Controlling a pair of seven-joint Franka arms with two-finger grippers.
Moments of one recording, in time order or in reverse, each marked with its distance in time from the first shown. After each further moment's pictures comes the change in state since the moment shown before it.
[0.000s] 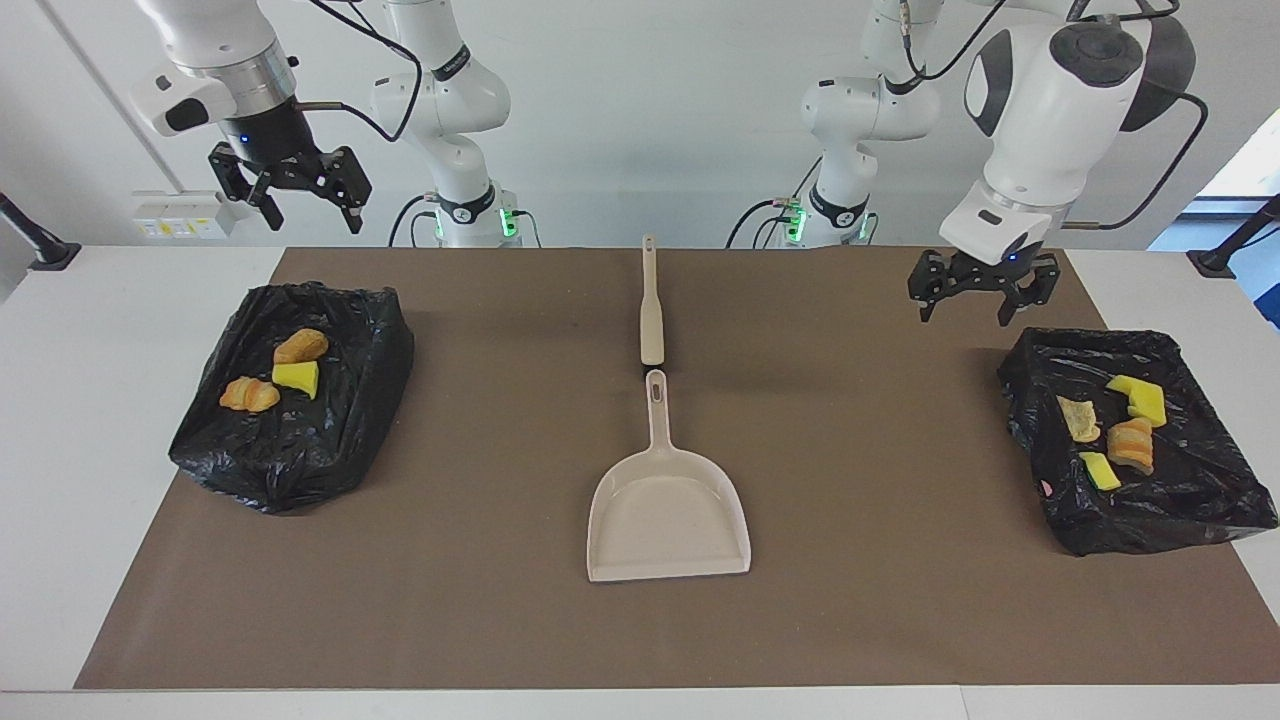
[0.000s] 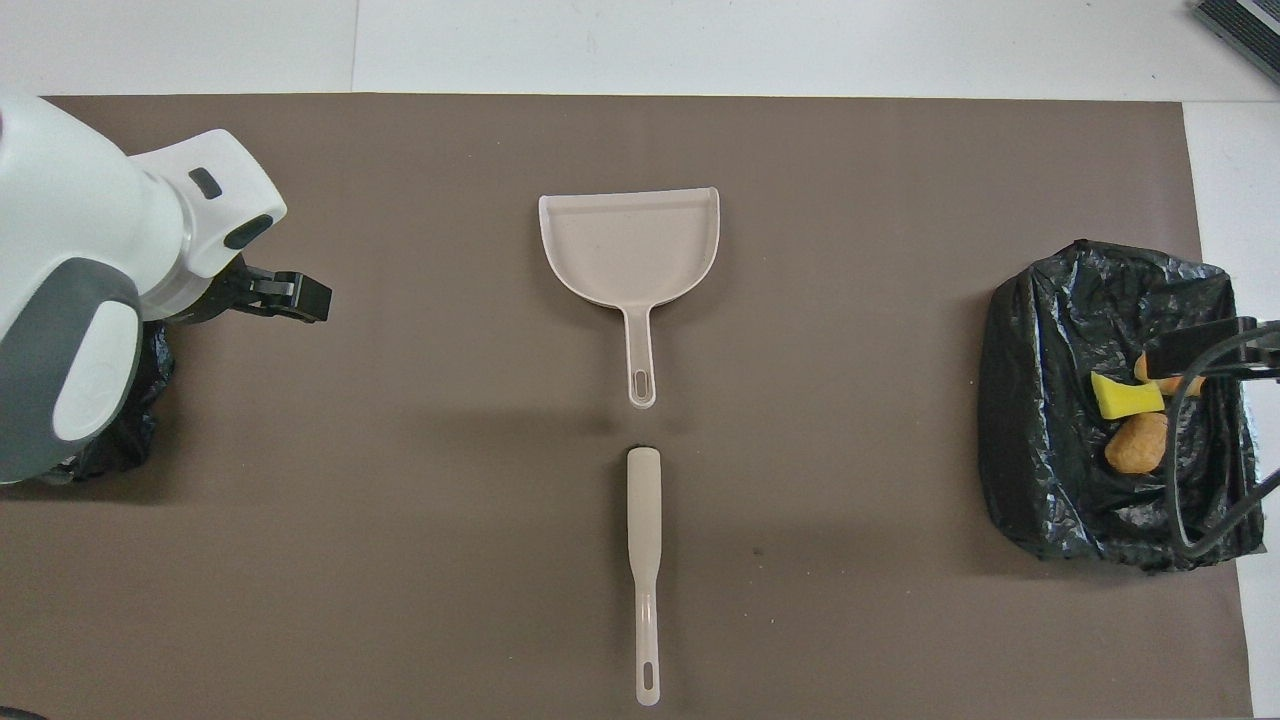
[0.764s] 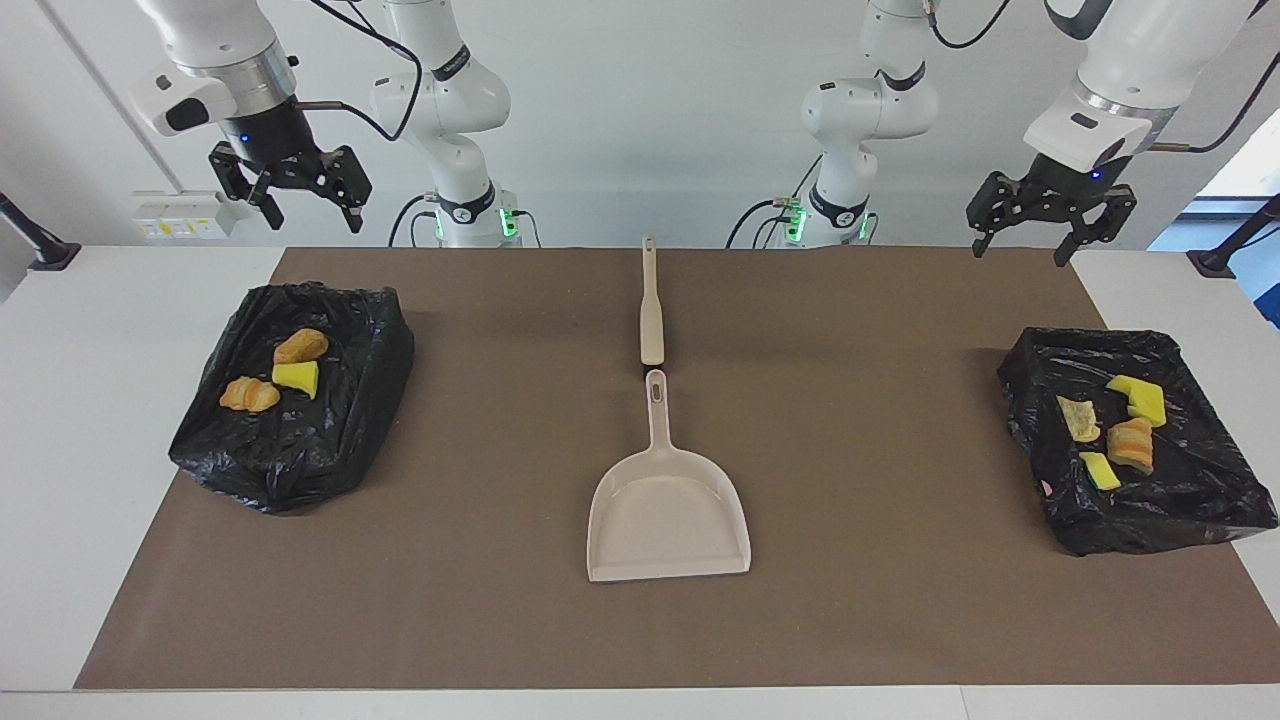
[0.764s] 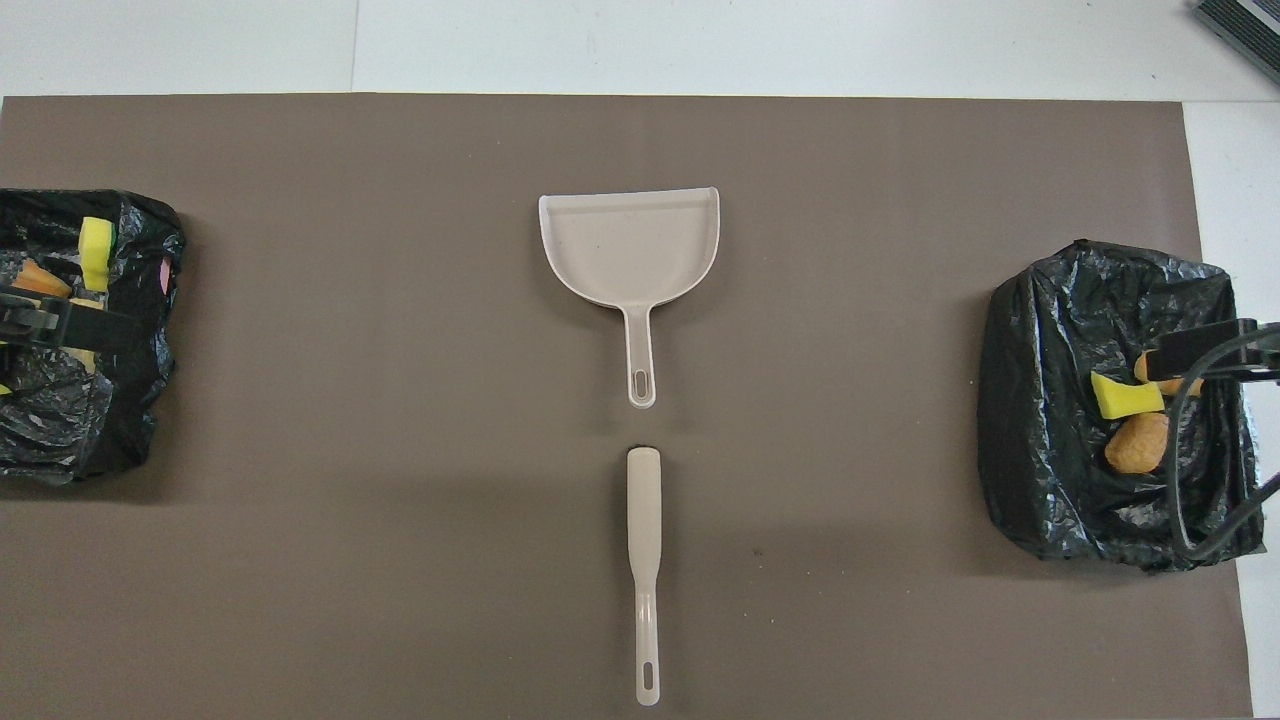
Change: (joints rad) left arm 0.066 -0.032 -0.002 0.141 -0.065 -0.171 0.096; right arm 0.000 0.000 0.000 0.000 0.000 0.000 0.000
